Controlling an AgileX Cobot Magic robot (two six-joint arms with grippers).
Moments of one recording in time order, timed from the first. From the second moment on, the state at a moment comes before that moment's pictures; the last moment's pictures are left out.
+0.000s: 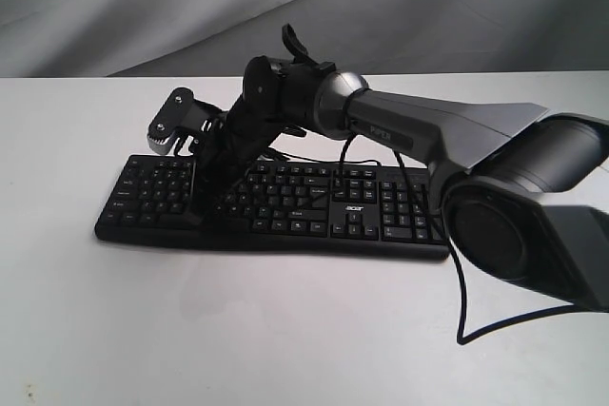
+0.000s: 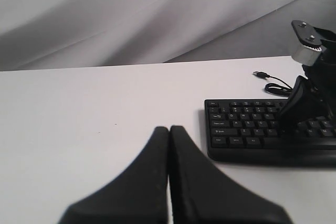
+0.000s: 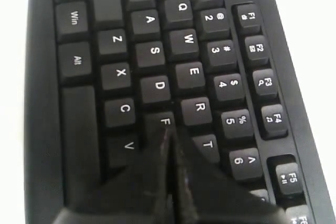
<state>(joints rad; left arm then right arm) 0.10 0.00 0.00 0.12 0.27 -0.07 0.68 2.54 -2.14 0.42 0.79 -0.89</state>
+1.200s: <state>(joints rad) 0.10 0.00 0.00 0.12 0.27 -0.07 0.69 2.51 -2.14 0.39 0.90 -0.84</state>
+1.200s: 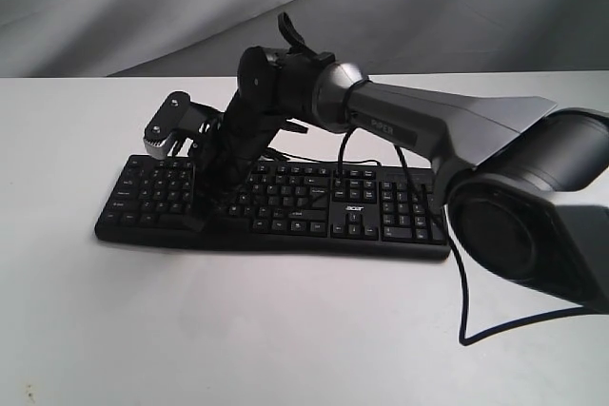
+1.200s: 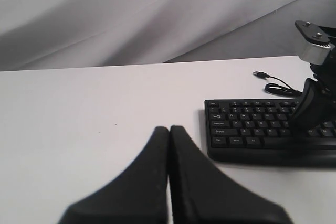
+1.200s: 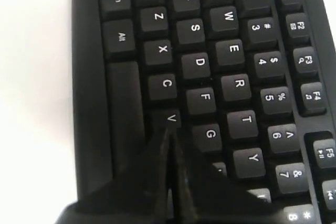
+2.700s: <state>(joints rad) 0.10 0.00 0.00 0.12 0.27 -0.07 0.59 2.46 -2.07 0.29 0.94 -0.78</state>
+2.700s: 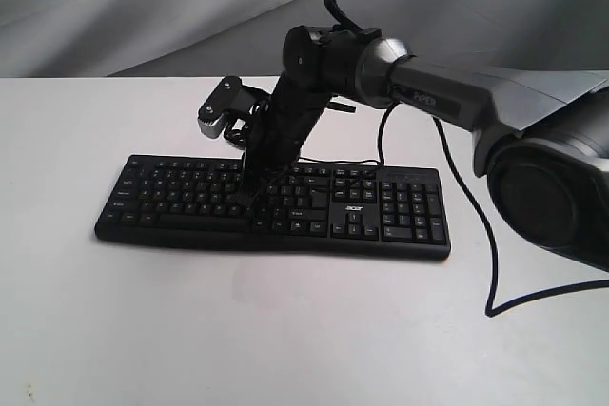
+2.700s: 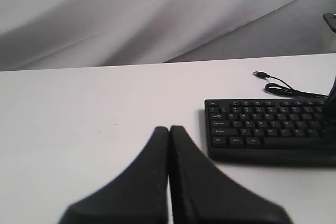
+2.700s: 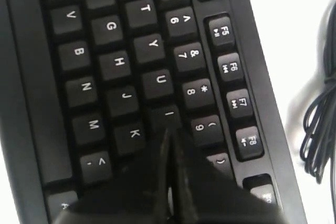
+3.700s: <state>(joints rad) 0.10 0.00 0.00 0.12 0.27 -0.07 0.59 2.42 -2.02 0.30 0.89 -0.78</state>
